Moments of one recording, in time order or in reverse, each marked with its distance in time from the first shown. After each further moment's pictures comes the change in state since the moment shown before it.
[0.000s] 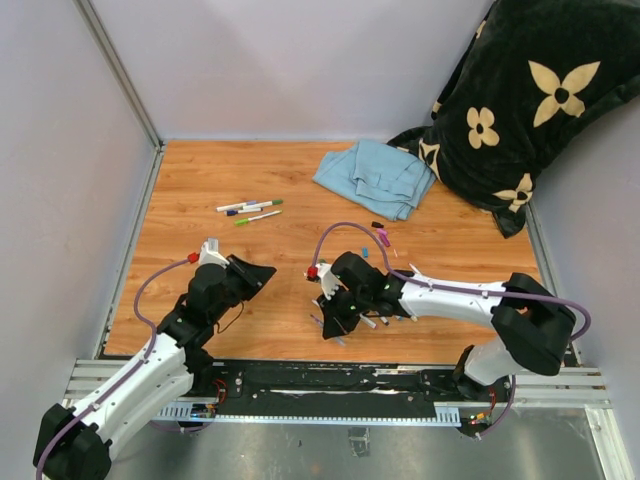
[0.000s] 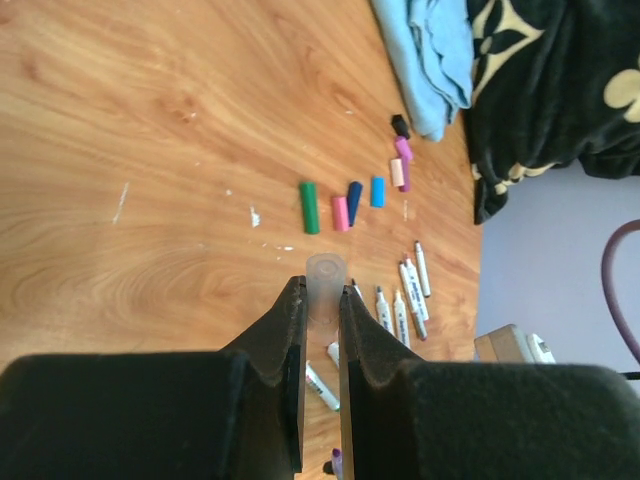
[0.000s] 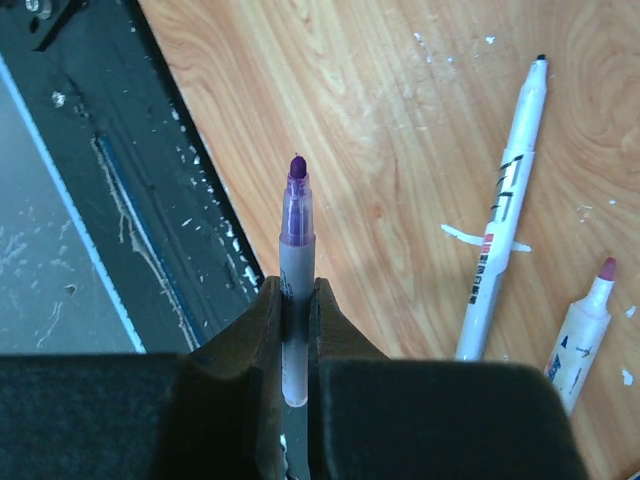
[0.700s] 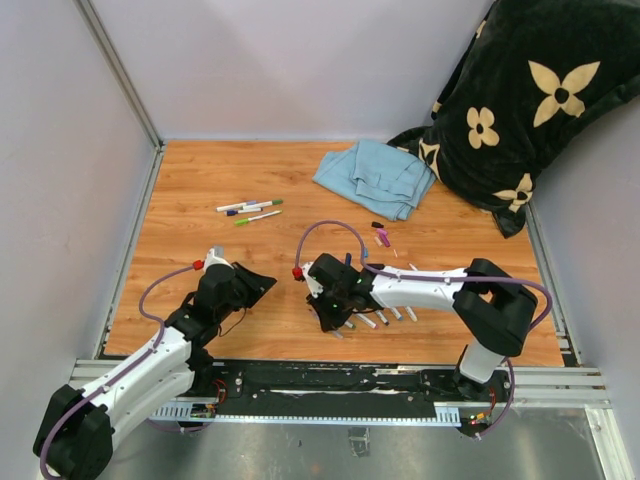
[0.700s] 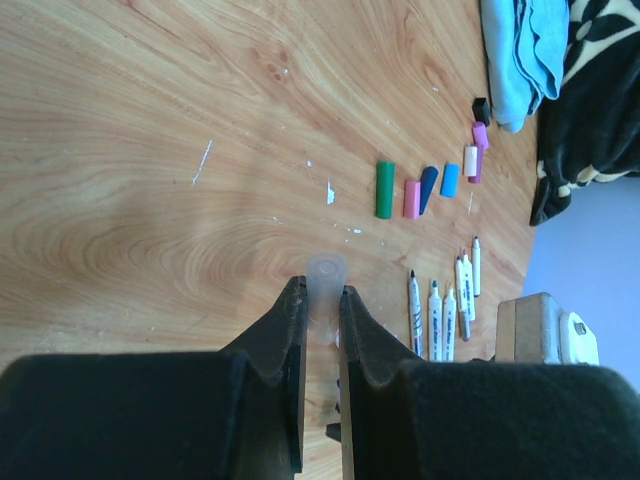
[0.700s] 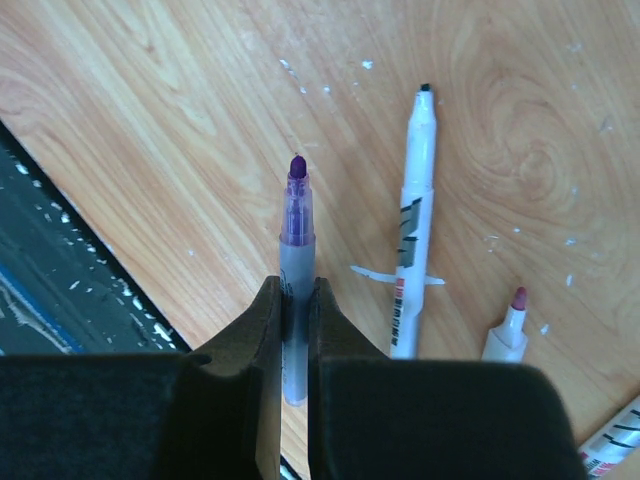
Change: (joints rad) left arm 0.001 0.112 -0.034 -0.026 -0.006 -0.052; right arm 0.045 0.212 0.180 -0.141 0.236 -0.008
